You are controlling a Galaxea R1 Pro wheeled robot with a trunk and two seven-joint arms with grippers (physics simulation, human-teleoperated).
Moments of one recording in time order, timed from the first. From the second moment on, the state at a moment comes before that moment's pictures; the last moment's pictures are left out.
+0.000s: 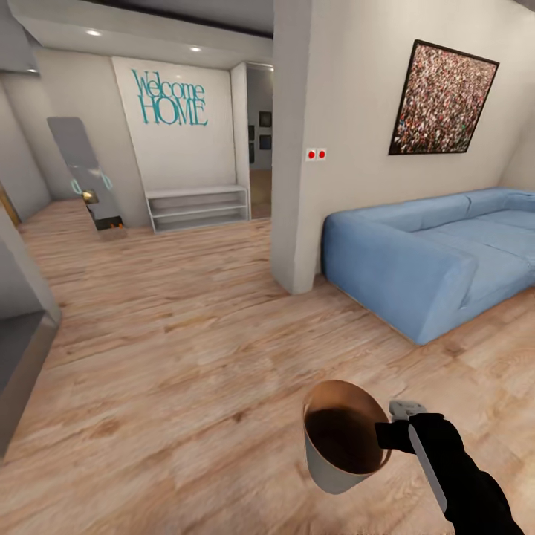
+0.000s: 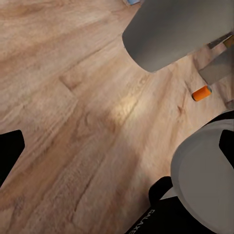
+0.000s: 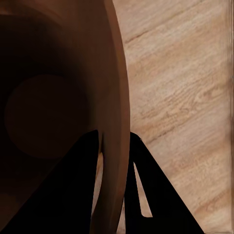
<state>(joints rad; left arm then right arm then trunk) -0.02 0.24 0.15 -0.66 0.23 -0.15 -1.17 -0.36 -0.12 -0.08 -1.25 0.01 1.01 0.11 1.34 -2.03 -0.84</state>
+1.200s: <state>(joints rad) -0.02 0.24 0.15 -0.66 0.23 -0.15 -1.17 -0.36 -0.12 -0.08 -1.25 0.01 1.01 0.11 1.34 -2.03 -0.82</state>
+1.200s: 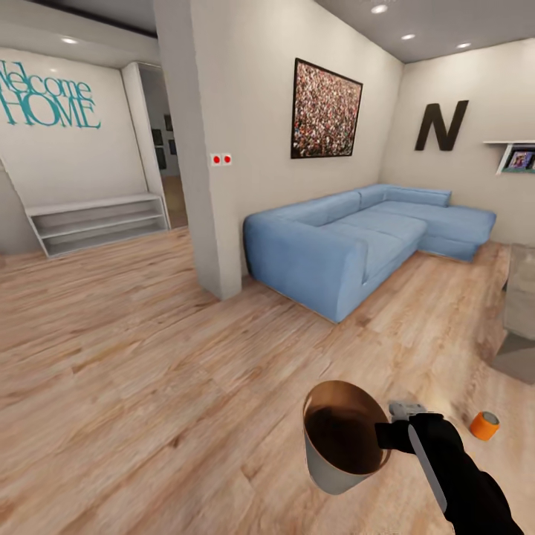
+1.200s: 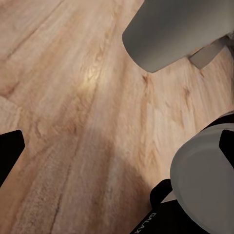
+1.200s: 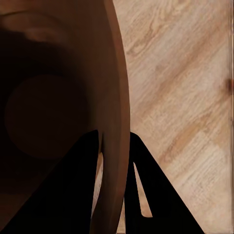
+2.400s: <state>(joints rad) -0.02 0.24 0.15 -0.66 0.23 -0.15 -1.17 -0.36 -0.12 -0.08 -1.25 0.01 1.01 0.11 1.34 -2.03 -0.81</state>
